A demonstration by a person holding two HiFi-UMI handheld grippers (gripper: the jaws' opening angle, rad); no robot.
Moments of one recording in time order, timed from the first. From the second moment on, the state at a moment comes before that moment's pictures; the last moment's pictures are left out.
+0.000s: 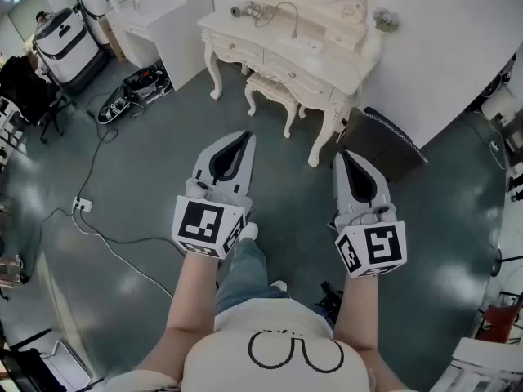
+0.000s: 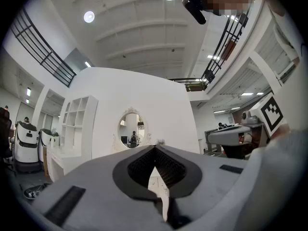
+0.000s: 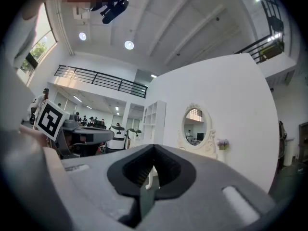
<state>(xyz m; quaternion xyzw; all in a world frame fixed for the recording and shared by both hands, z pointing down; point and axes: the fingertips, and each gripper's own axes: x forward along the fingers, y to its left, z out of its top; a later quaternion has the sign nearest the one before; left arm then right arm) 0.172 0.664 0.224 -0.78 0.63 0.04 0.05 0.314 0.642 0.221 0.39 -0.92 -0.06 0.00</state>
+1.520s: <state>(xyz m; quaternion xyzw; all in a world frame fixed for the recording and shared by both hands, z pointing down) -0.036 0.345 0.238 -0.82 0.56 0.11 -0.02 0.119 0.323 0.232 0.42 -0.90 -0.04 0.00</state>
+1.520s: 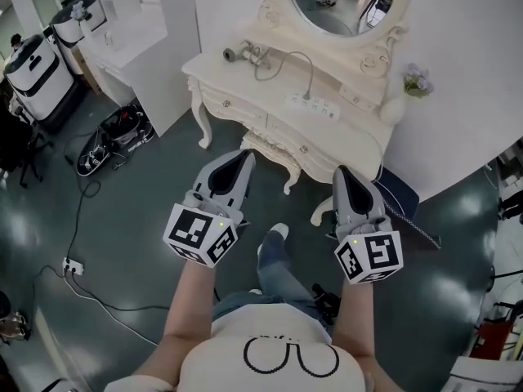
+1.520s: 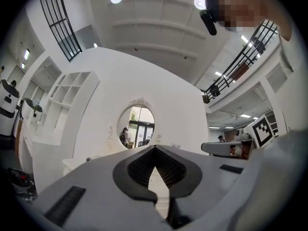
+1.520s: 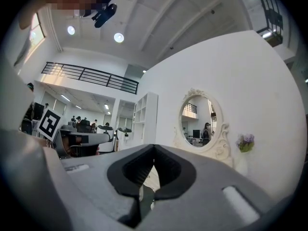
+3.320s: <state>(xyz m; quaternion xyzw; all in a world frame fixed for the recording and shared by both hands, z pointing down) 0.011 -0.124 0.447 -0.93 0.31 -0.13 -0.11 0.073 -0.119 0.374 0.48 -0.86 0.09 0.13</state>
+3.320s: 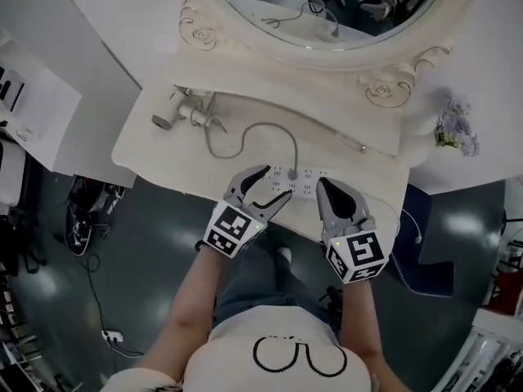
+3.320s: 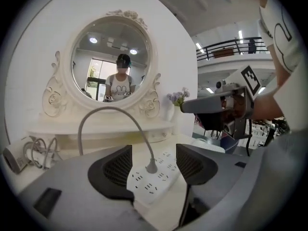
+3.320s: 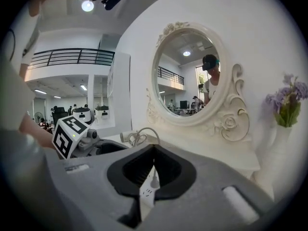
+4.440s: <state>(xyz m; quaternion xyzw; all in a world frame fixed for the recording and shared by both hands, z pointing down) 0.040 -0.151 0.547 -0.94 0.22 -0.23 -0.09 0.041 -0.163 0.510 0.40 -0.87 0.18 0.24</state>
